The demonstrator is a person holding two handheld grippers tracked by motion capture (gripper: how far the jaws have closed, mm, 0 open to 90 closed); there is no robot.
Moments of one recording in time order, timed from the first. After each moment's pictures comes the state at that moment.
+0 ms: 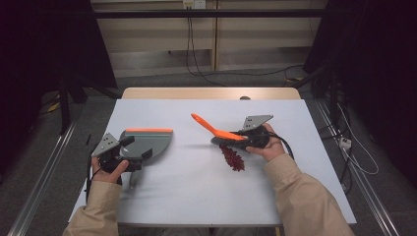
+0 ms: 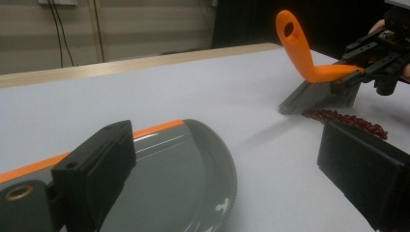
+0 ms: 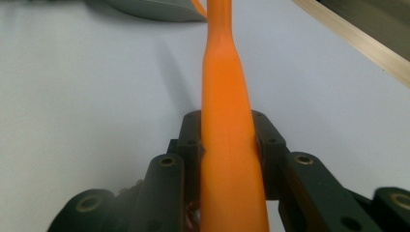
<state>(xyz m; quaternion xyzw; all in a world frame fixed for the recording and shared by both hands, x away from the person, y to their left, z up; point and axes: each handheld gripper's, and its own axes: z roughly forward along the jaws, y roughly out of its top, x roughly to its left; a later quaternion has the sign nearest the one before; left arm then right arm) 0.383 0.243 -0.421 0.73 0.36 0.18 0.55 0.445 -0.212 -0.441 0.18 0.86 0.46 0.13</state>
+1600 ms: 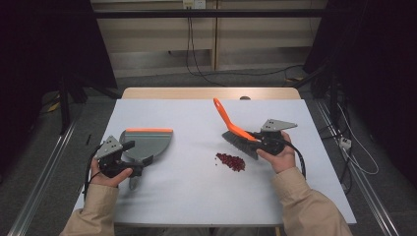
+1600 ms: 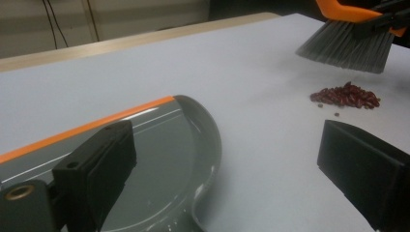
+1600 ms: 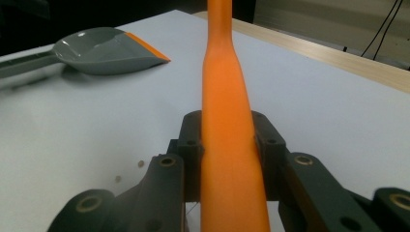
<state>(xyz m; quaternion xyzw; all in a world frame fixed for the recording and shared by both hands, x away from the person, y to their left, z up) 0.369 0.239 -0.413 0.77 0.35 0.17 0.51 0.402 -0.240 -0.428 0.34 0.77 0.52 0.16</state>
